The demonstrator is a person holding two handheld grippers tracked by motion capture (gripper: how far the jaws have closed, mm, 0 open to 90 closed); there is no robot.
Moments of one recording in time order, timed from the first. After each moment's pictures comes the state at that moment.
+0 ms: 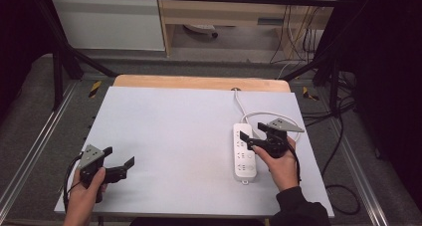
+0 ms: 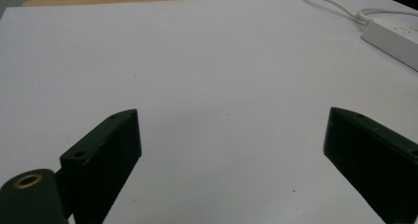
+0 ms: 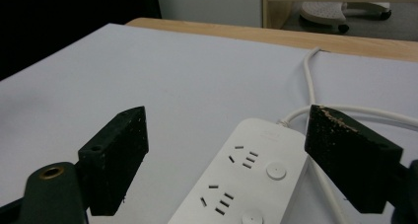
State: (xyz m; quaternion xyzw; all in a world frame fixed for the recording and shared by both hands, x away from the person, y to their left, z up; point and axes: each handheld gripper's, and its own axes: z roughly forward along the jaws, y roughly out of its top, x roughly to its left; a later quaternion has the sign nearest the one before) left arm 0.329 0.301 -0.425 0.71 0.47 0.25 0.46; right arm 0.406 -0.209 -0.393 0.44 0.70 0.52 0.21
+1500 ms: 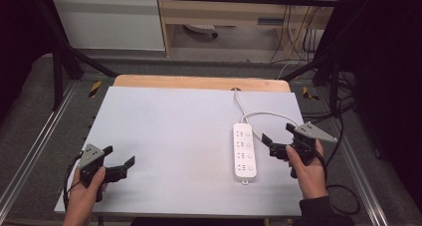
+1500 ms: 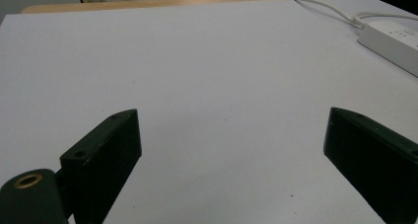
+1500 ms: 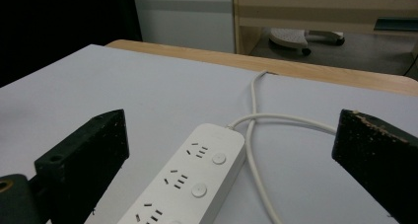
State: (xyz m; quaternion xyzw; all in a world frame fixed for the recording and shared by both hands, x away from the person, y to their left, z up) left arm 0.329 0.301 -0.421 0.71 0.47 0.25 0.47; right arm 0.367 -0.258 -0.363 0.45 0.68 0.52 0.27
